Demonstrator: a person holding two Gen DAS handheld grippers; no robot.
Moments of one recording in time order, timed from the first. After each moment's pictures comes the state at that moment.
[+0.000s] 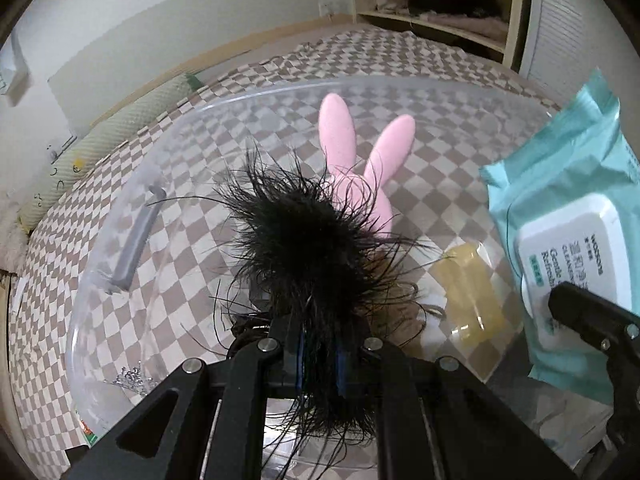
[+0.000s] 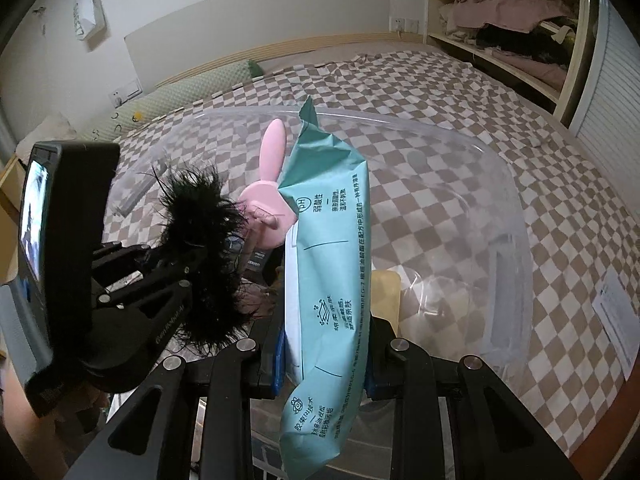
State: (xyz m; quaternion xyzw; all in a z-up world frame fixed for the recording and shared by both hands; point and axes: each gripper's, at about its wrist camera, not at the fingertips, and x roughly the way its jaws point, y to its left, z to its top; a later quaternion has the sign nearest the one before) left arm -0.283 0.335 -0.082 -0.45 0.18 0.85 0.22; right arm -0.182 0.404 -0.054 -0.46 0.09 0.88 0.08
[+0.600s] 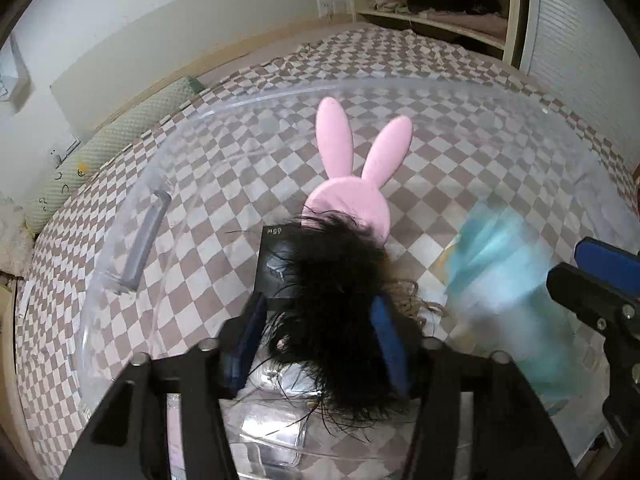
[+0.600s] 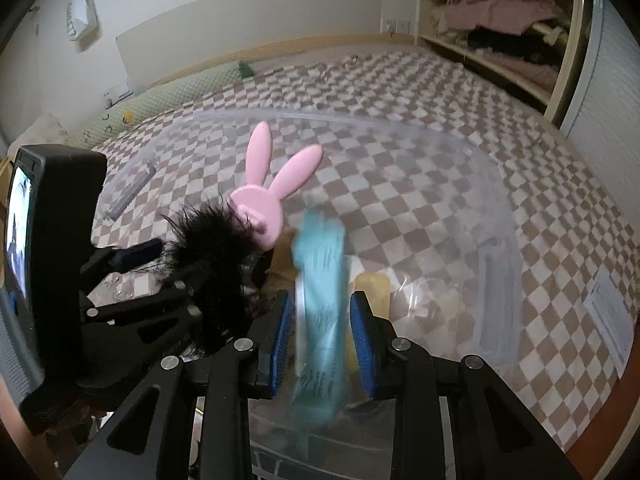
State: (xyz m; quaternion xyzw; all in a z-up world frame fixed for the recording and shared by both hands) left arm -0.277 0.332 -0.068 -0.44 0.19 0.85 0.21; right arm -0.188 0.405 -0.050 -0.45 0.08 0.88 0.11
